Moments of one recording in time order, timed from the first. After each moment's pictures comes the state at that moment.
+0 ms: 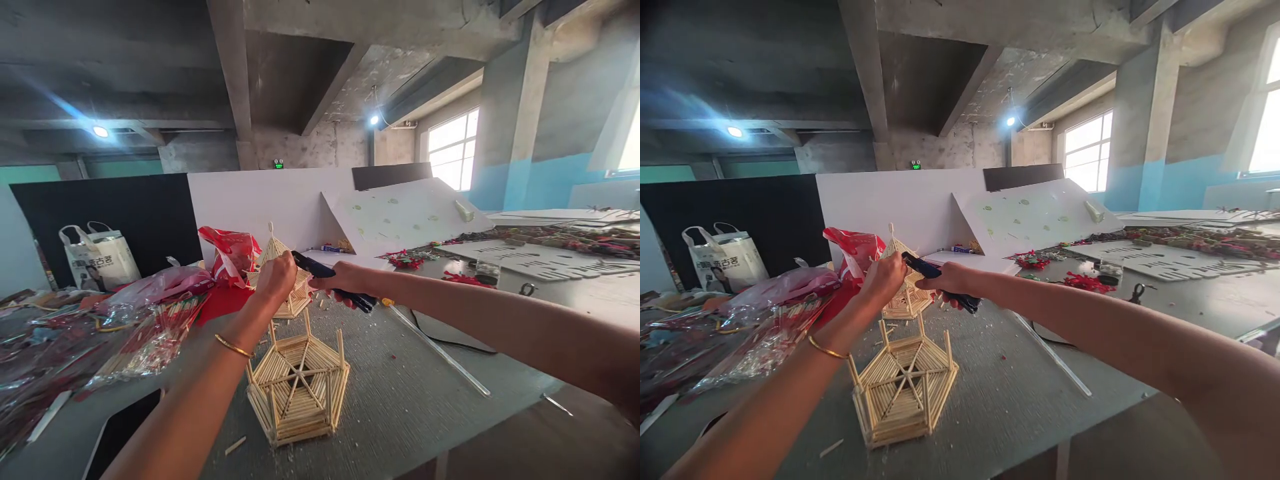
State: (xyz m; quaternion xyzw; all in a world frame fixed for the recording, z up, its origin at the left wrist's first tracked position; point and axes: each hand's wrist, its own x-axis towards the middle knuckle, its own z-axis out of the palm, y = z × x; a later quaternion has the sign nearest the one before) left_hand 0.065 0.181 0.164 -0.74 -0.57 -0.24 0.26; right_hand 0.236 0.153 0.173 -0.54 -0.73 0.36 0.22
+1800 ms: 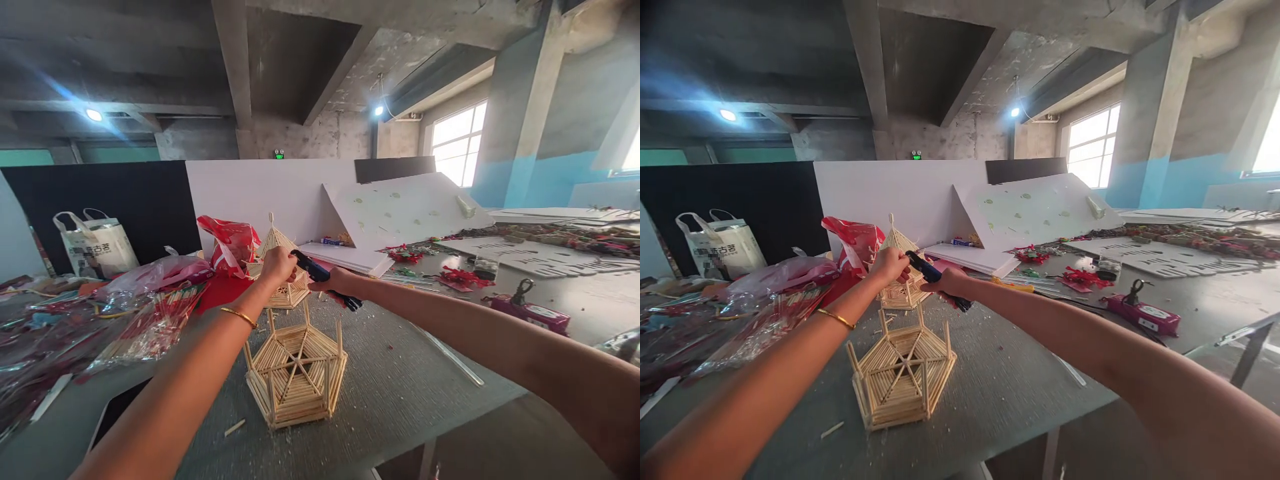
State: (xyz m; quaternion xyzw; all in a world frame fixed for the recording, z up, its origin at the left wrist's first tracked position) left_hand 0.063 0.223 0.152 -0.77 -0.59 -0.23 -0.03; right_hand 0.236 0.199 0.122 -0.55 -0.71 0.37 0.23
